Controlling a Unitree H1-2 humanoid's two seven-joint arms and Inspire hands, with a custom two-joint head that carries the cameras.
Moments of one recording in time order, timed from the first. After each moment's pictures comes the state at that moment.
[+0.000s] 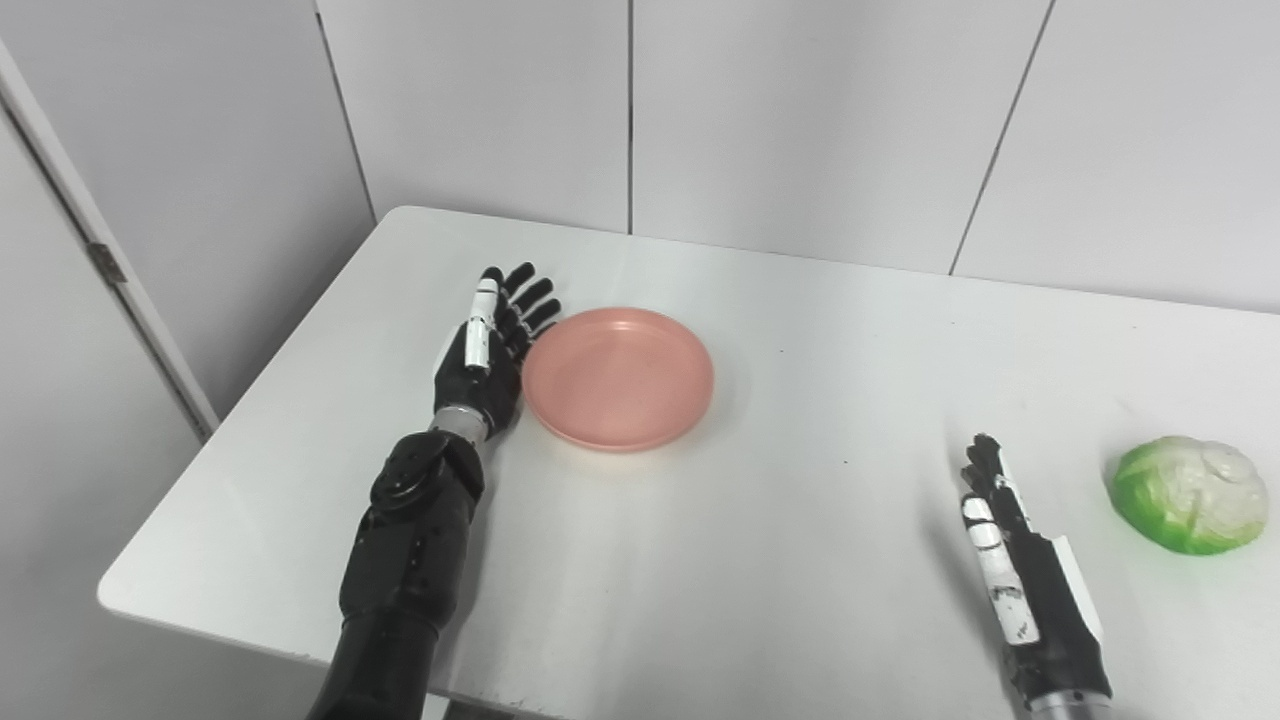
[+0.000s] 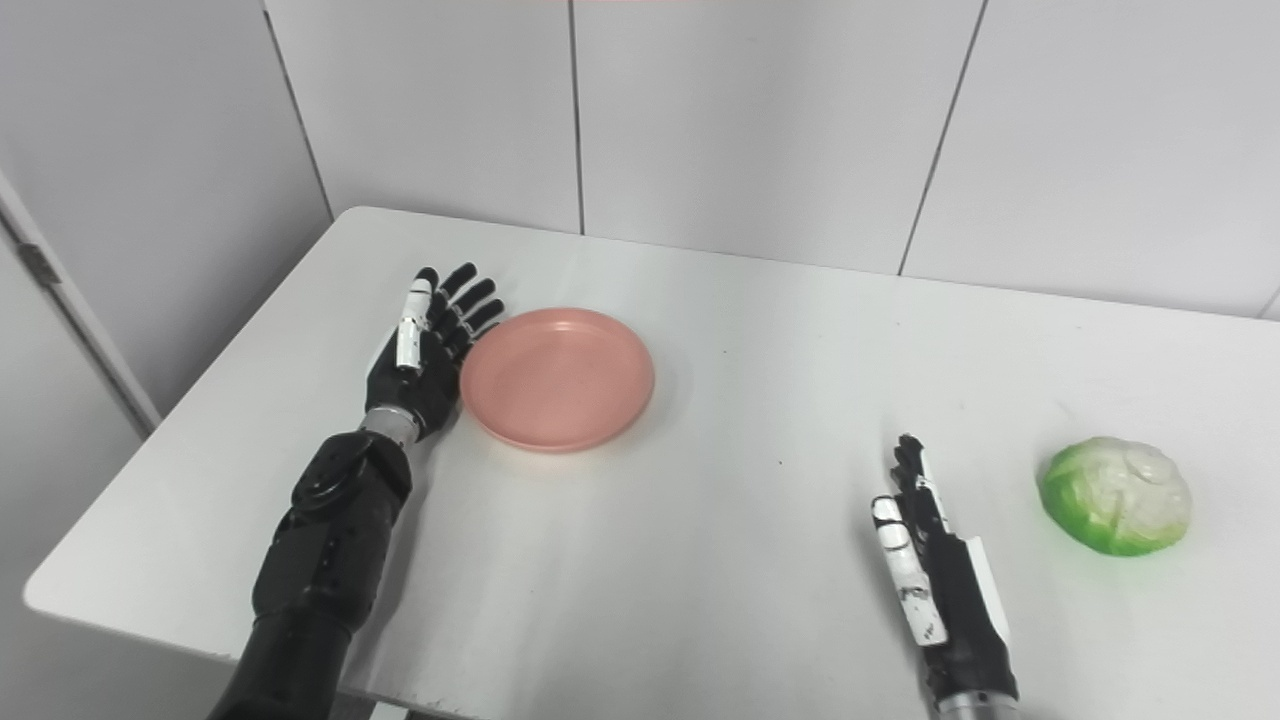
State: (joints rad) left arm -0.42 0.11 0.26 0.36 -0.41 0.19 -0.09; right arm -0.02 -0.06 0.08 -0.07 -0.10 -0.04 0.10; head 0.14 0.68
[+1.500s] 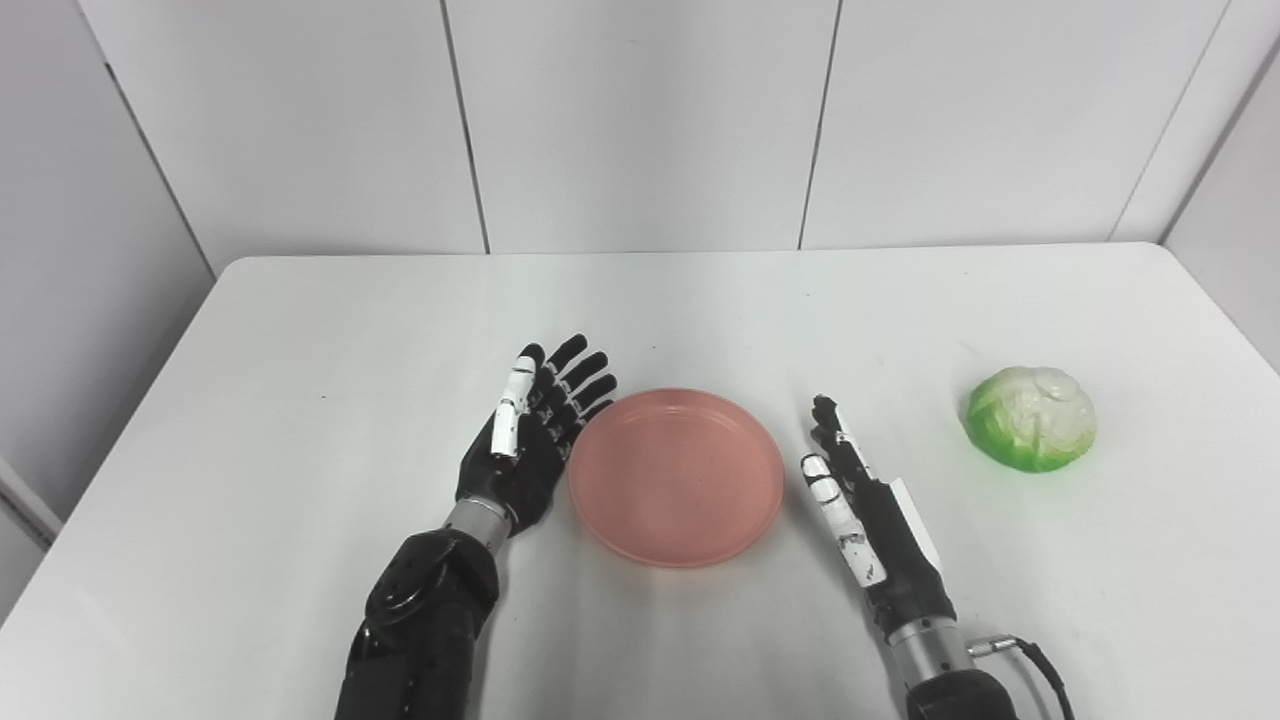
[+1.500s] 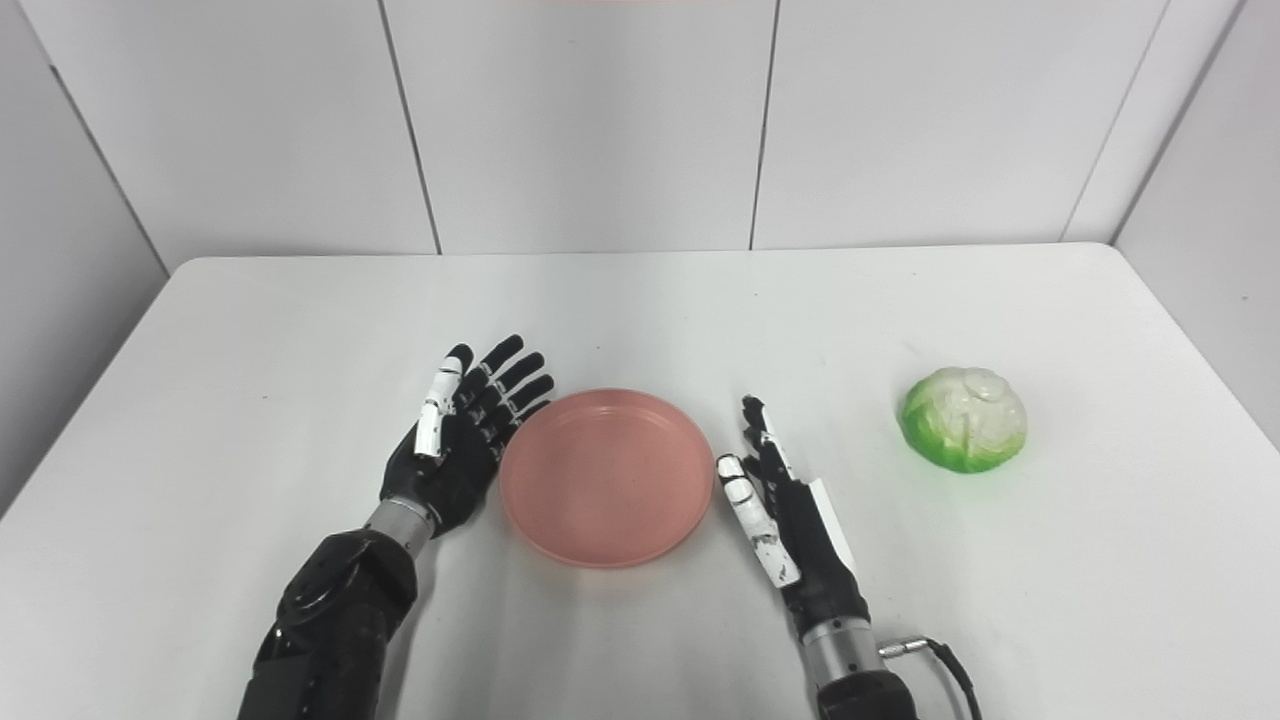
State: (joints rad) left arm -0.30 -0.04 0.08 0.13 -0.41 0.34 -0.15; right arm -0.03 0.00 0.11 -0.06 -0.16 -0.02 0.05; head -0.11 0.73
